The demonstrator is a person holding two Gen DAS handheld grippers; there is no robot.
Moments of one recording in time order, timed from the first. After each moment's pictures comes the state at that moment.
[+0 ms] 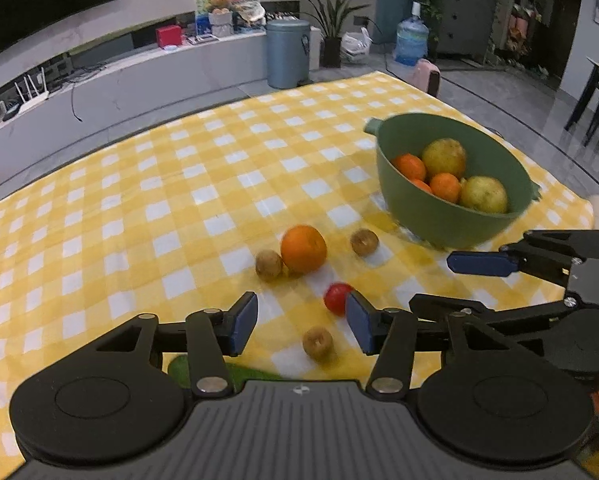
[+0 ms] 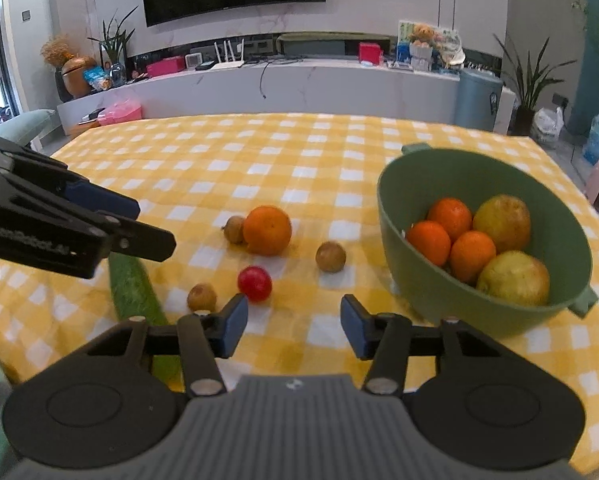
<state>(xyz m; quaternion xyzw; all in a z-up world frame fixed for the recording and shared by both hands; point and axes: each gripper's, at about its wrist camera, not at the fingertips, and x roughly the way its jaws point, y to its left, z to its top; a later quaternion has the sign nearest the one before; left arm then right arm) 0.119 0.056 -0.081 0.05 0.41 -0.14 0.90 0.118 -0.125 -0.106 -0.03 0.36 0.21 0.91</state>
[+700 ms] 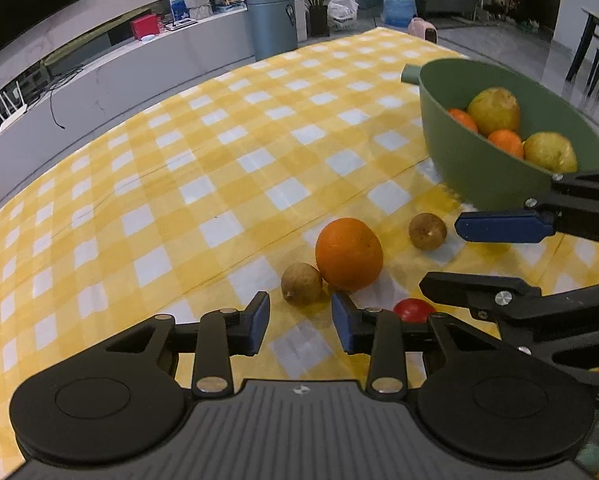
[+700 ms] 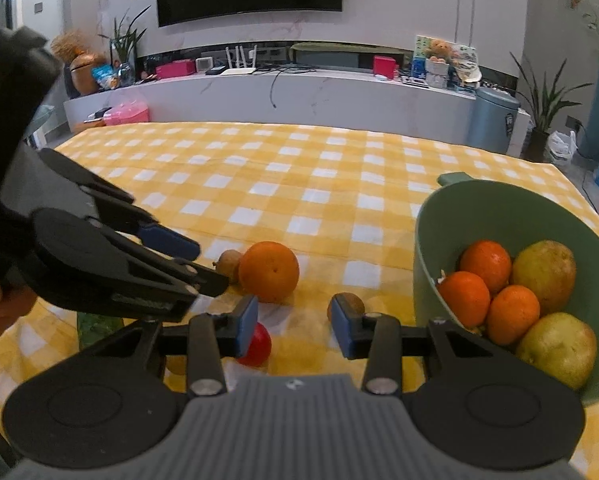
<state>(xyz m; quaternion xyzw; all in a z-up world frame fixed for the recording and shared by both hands) 0.187 0.051 -0.138 0.13 0.44 -0.15 0.88 0.164 -0.094 -0.125 -0.06 0.34 0.24 0.91</state>
